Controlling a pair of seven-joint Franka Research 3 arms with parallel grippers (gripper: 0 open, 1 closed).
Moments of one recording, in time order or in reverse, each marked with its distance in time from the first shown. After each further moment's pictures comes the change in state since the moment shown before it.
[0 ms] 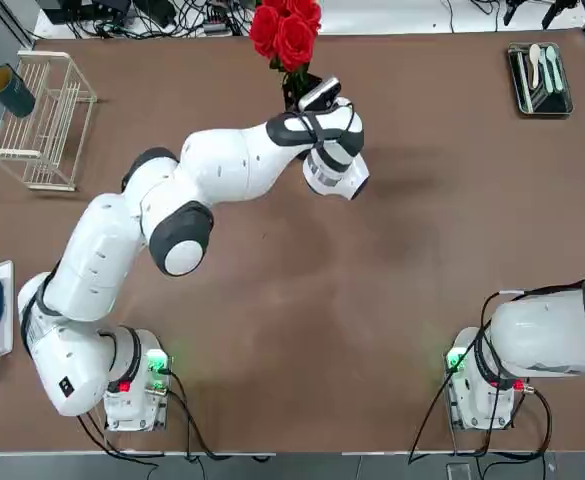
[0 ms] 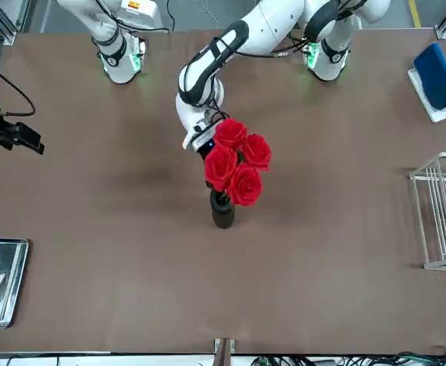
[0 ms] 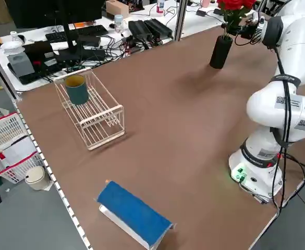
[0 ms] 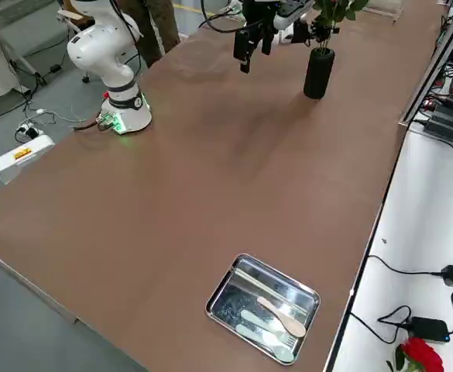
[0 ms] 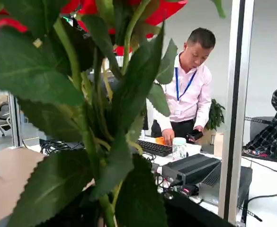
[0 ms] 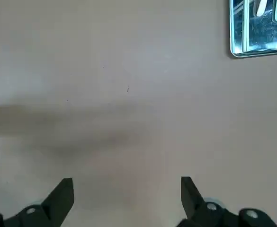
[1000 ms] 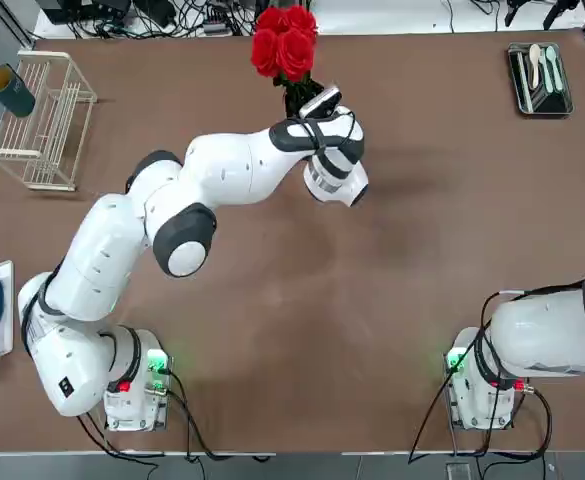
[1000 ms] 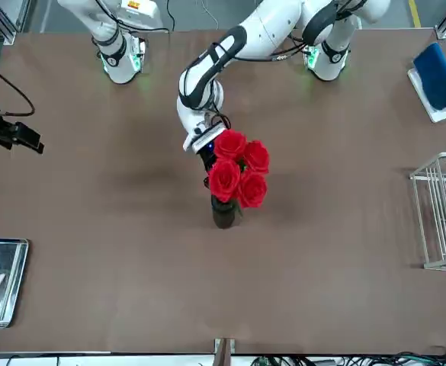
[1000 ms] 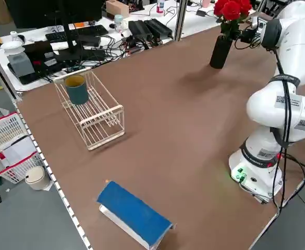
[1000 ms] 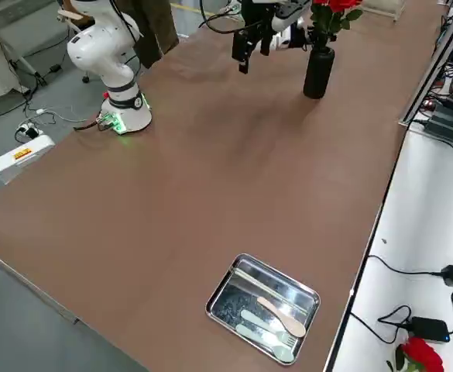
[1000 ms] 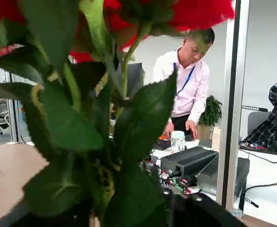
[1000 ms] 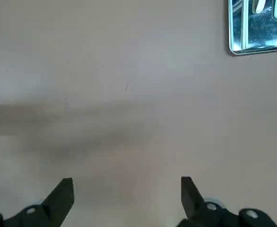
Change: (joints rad) left arm -0.007 0.023 -0.009 0.005 0.000 0.001 -0.017; right arm -0.001 0.000 -0.004 -0.001 0.000 -0.007 0.000
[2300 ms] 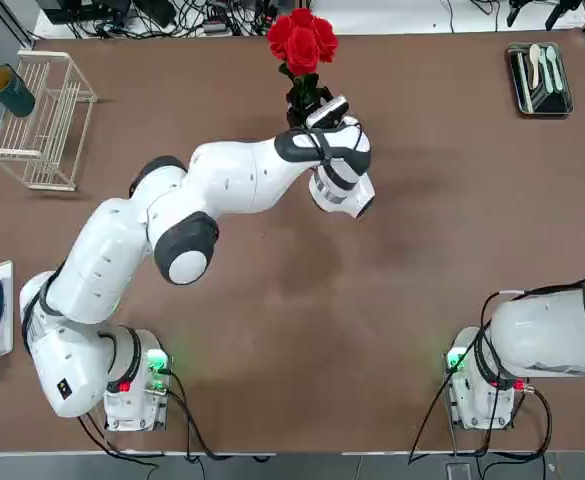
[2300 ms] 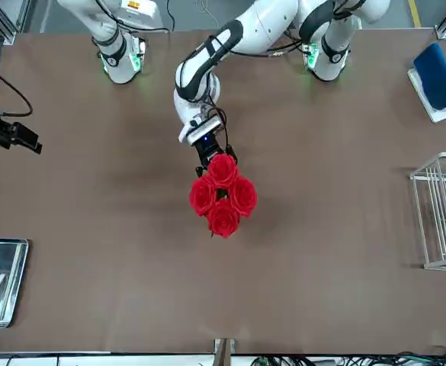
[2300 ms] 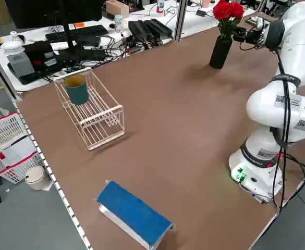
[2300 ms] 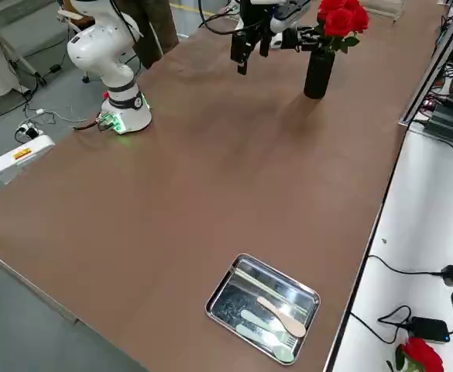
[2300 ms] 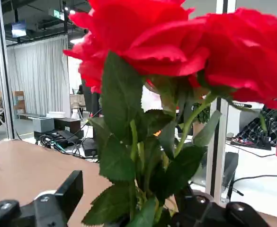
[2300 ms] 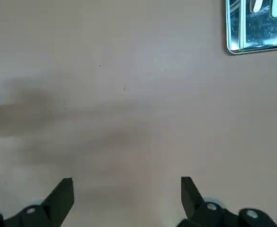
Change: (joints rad) left arm -0.044 -0.001 -0.008 0.006 -0.023 -0.009 -0.005; right arm -0.005 0.000 -0.003 0.000 0.000 0.000 0.000
